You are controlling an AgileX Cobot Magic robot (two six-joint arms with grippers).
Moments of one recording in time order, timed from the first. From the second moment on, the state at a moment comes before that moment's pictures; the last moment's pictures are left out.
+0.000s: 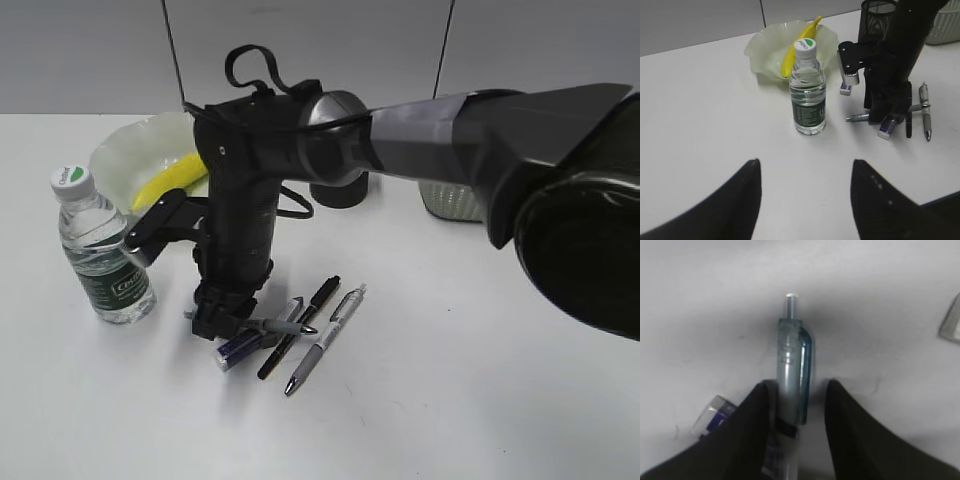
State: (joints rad) left arm -0.20 -0.01 -0.54 -0.09 1.06 0.12; right arm 0.86 2.44 -1.92 0.17 0.97 -0.53
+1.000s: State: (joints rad) left arm -0.20 -0.01 -0.54 -0.09 1.06 0.12; right arm 0.74 2.23 -2.04 0.10 1.03 -0.28
